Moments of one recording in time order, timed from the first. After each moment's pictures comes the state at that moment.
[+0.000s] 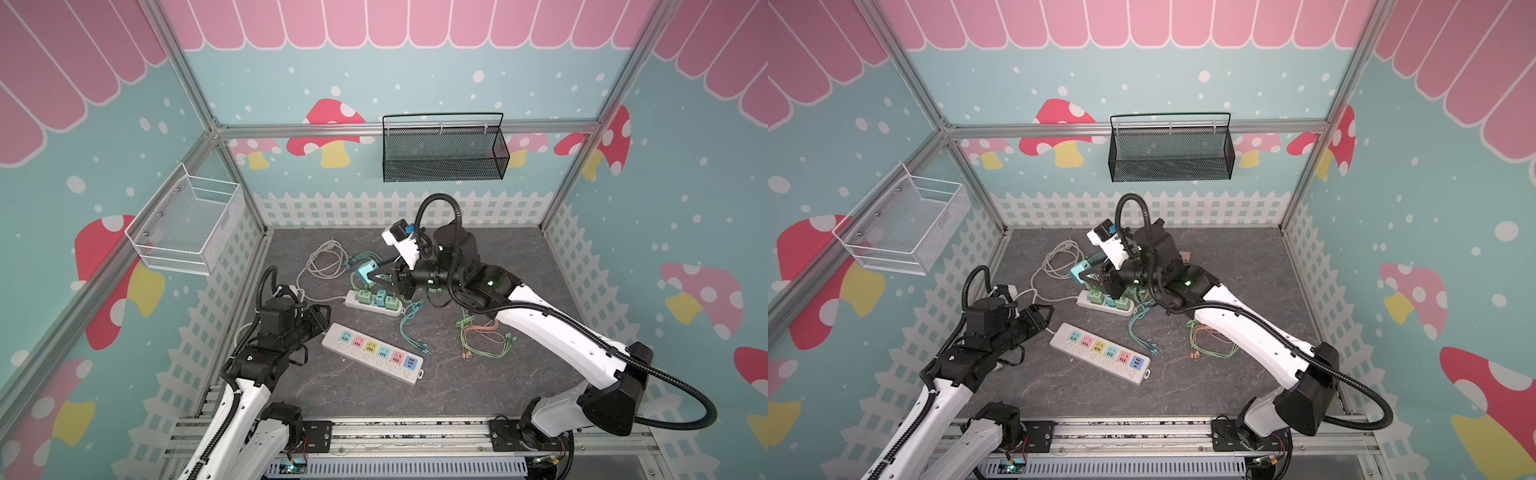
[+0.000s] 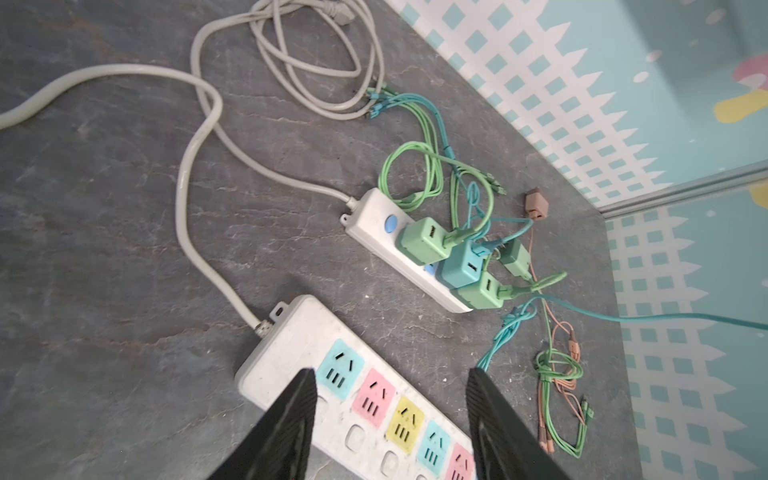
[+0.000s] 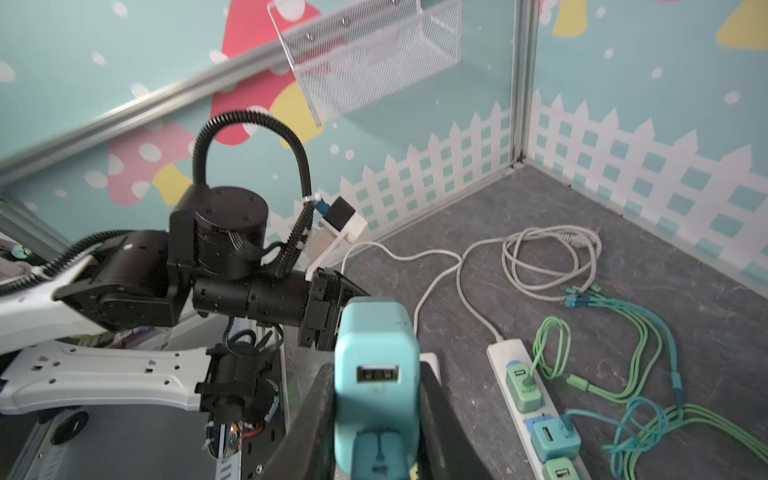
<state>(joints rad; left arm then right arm) -0.15 0.71 0.62 -0.56 0.11 -0.71 0.86 1.49 1.50 -0.33 -0.42 0.13</state>
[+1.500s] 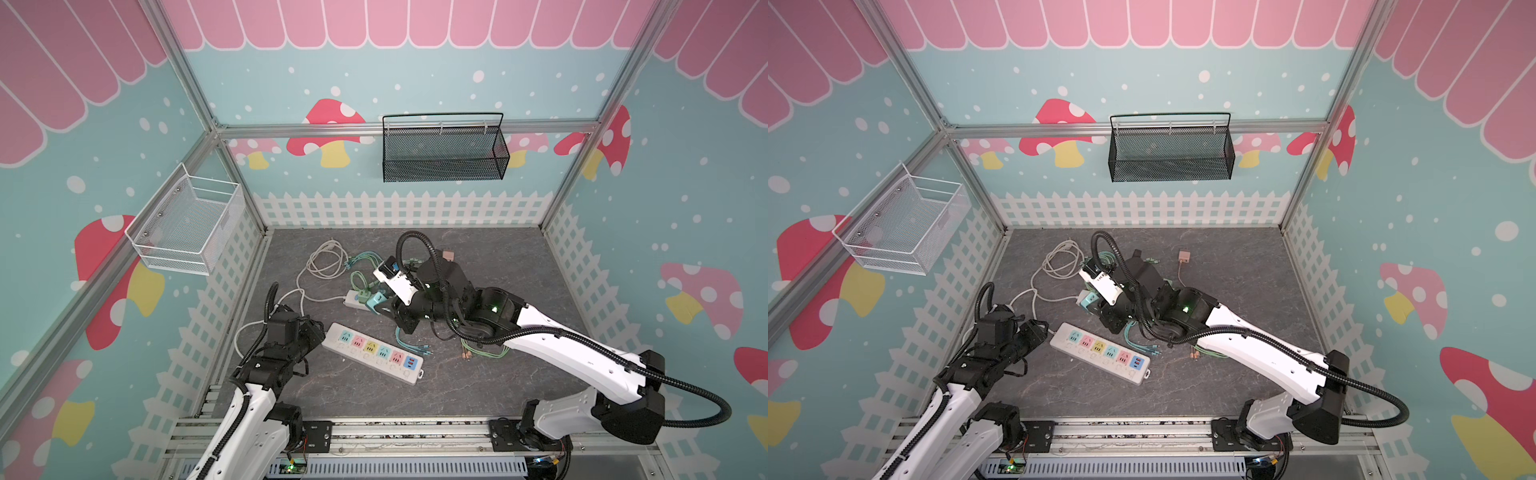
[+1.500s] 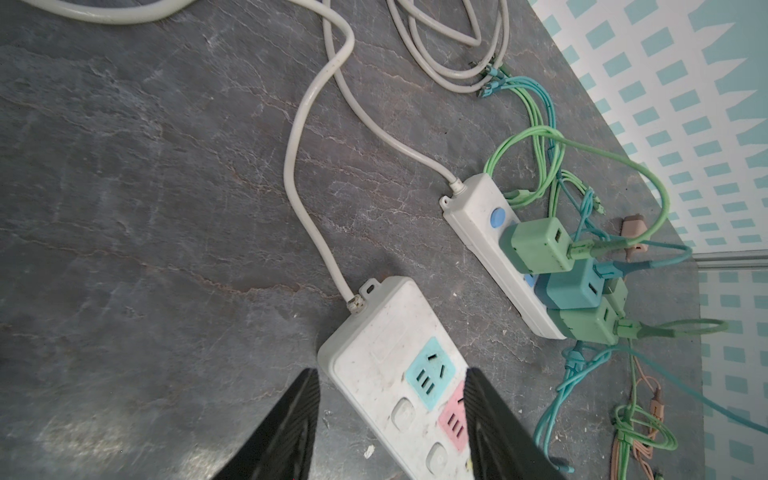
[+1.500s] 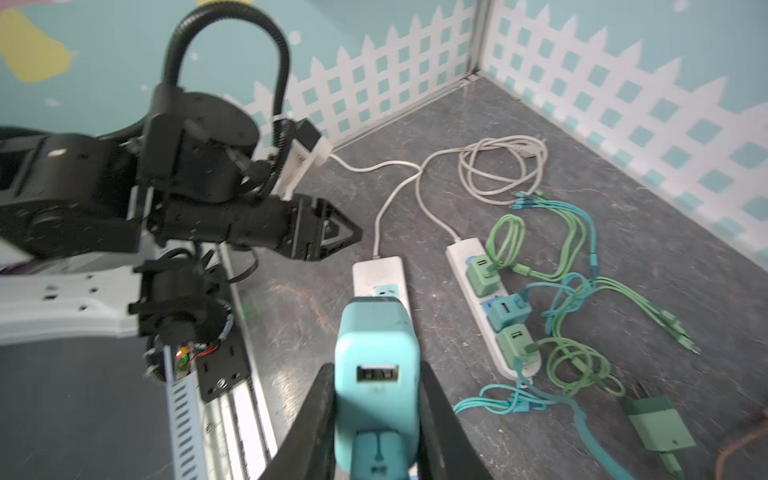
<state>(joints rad) -0.12 0.69 0.46 -0.52 0.02 -0.79 1.04 1.38 1.44 -0.59 -0.13 0.05</state>
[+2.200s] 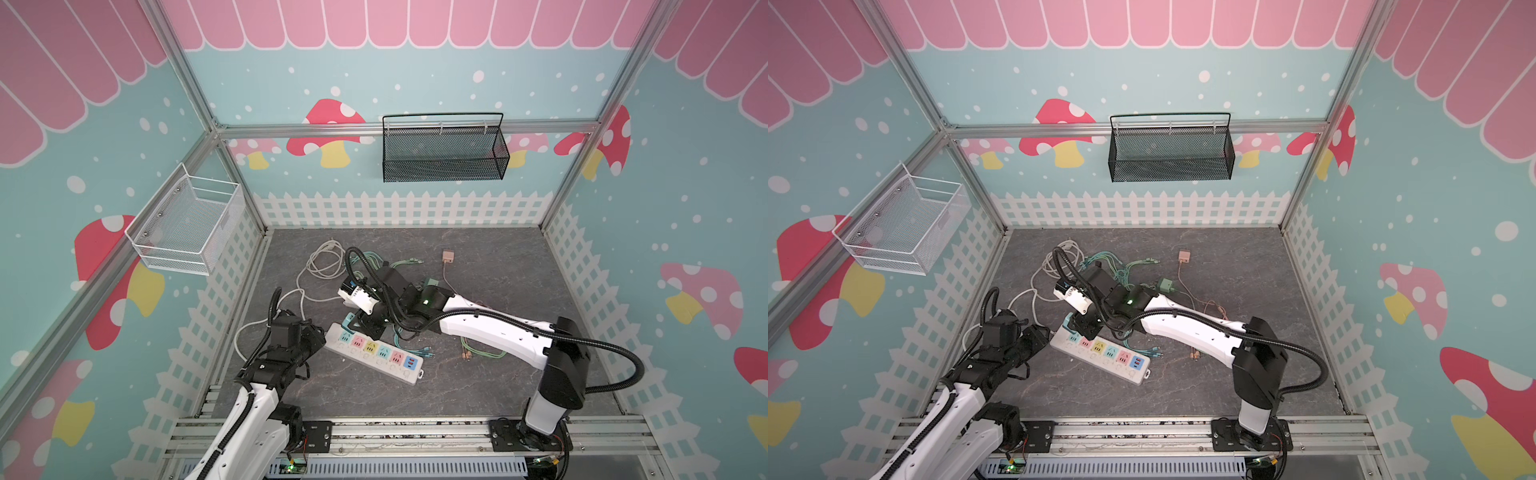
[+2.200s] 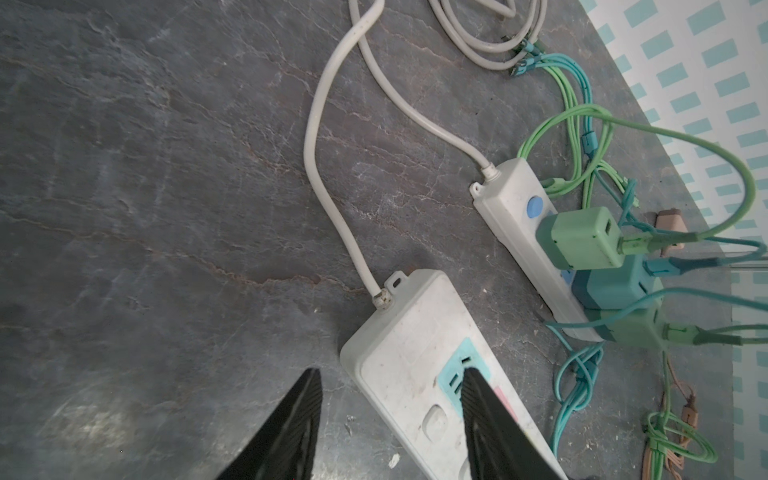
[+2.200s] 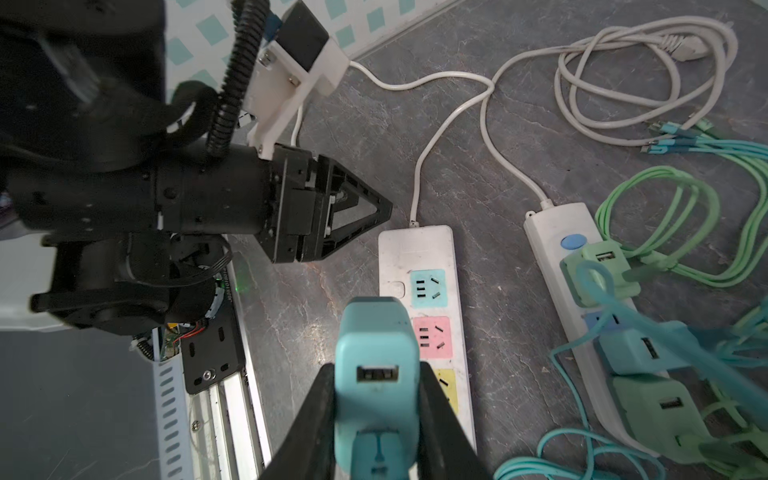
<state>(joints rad) -0.11 0.72 0.38 -0.46 0.02 -0.79 1.04 1.78 1.56 -0.53 -0.21 0.05</state>
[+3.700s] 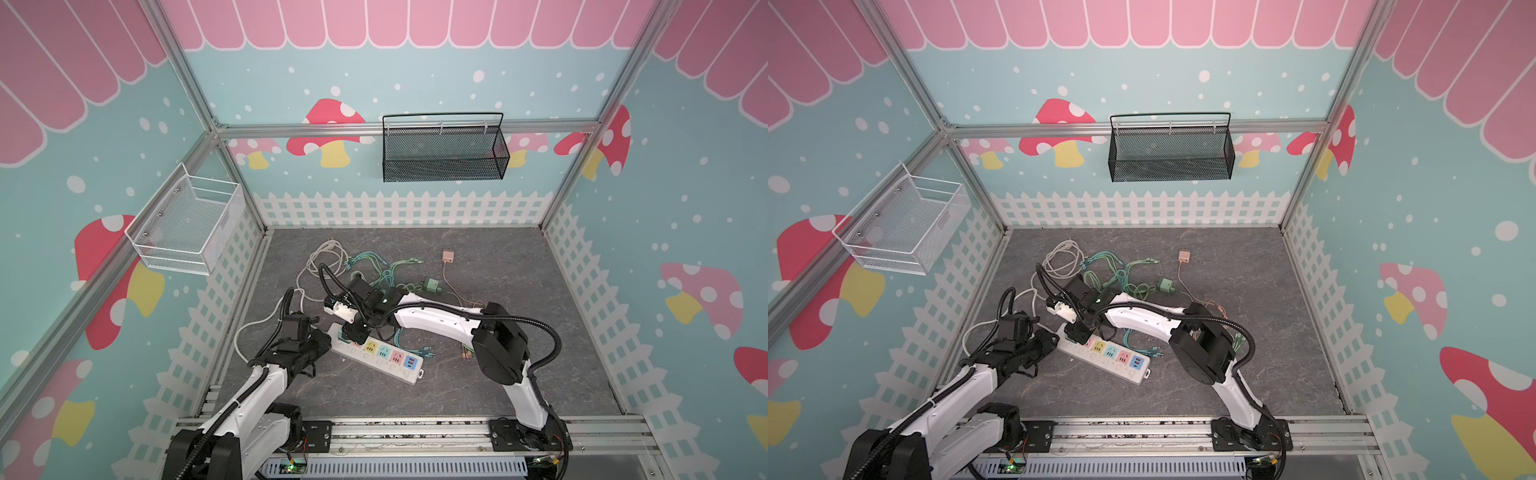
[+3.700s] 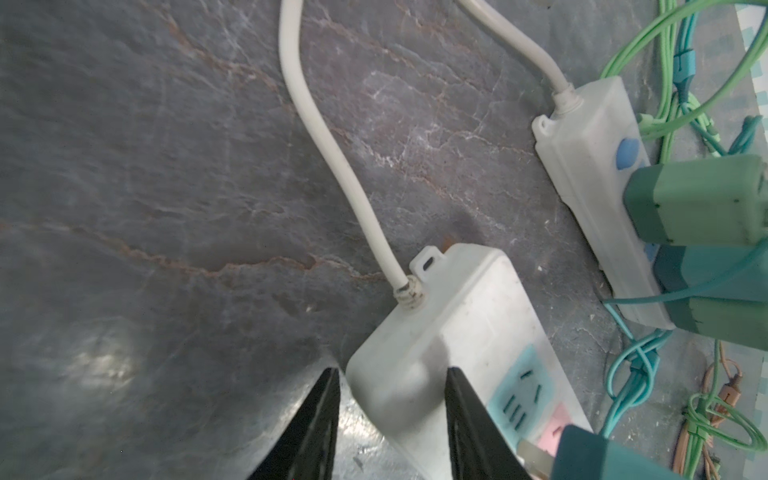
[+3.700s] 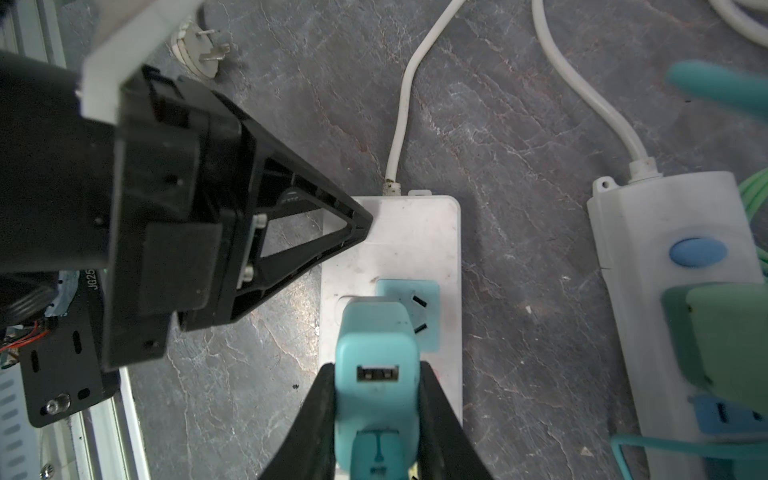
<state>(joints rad) -0.10 0.98 0.33 -0.28 0.14 -0.78 1.03 2.13 1.75 -0.62 -0.21 -0.07</state>
